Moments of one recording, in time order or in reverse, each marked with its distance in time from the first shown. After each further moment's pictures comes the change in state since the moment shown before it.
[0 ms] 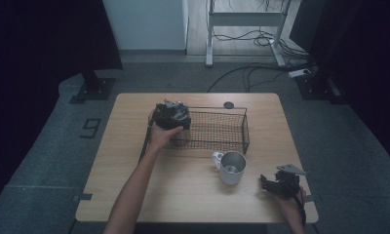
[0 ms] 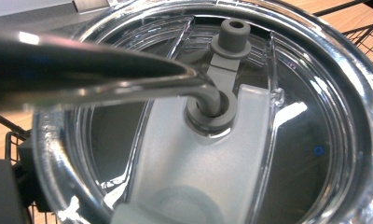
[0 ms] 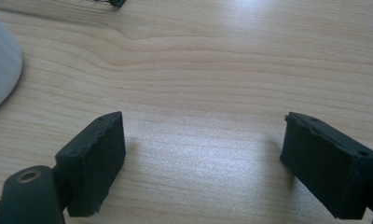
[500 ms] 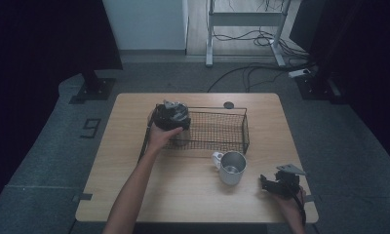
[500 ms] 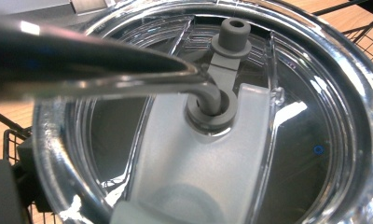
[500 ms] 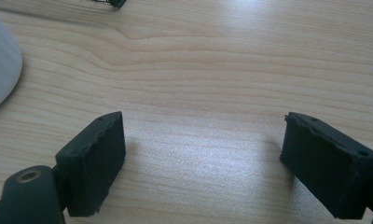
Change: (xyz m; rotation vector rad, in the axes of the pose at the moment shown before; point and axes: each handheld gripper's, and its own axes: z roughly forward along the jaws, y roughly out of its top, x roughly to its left) left arm 0.000 -0.003 -0.001 -0.009 -0.009 -0.004; right arm 0.000 0.000 0.000 0.000 0.000 0.000
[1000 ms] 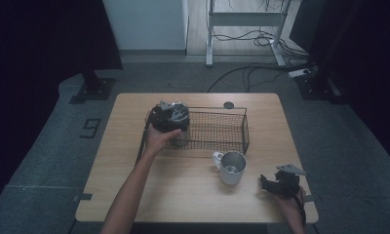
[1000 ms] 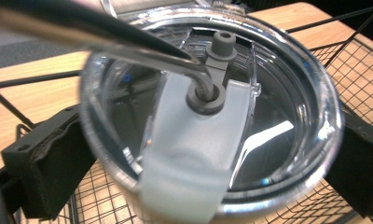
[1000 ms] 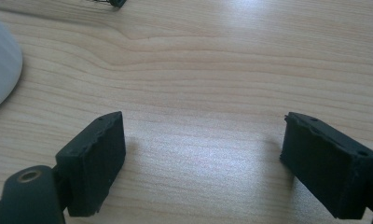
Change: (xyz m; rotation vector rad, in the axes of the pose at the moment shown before) left arm 0.000 -0.004 -0.019 -0.052 -0.016 -0.026; right arm 0.000 0.000 0.000 0.000 0.000 -0.001
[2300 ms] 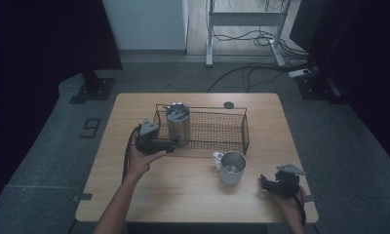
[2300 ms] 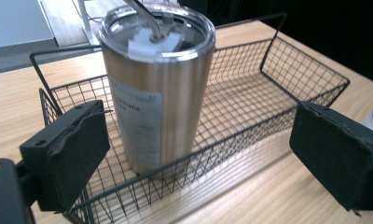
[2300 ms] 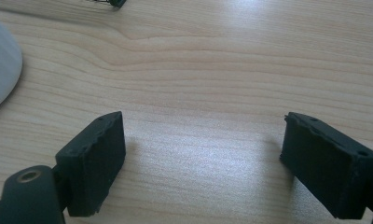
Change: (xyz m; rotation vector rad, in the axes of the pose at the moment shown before) left arm -0.013 -0.048 -0.086 -0.105 -0.087 0.047; right arm 0.000 0.000 0.000 0.001 0.000 0.001
